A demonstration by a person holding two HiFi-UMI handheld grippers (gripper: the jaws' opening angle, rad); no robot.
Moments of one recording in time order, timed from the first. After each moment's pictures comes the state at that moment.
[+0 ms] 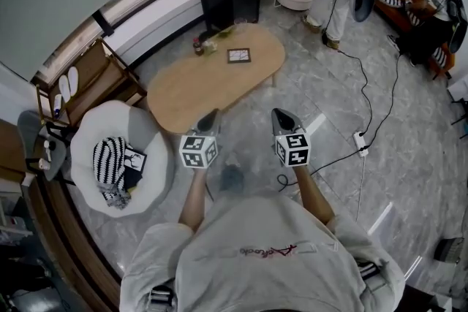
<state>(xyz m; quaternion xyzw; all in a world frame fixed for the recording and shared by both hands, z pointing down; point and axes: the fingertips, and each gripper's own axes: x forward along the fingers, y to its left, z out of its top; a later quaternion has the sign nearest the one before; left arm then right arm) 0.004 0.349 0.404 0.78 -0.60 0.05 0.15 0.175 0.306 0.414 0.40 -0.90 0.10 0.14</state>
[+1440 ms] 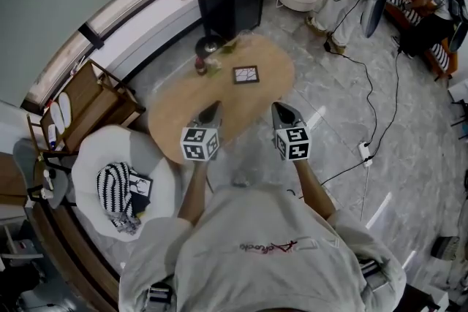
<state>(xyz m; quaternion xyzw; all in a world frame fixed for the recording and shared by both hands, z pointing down) -0.128 0.107 0.402 0.80 -0.58 0.05 0.17 0.038 0.077 0.413 0.42 -0.89 0.11 0.16</state>
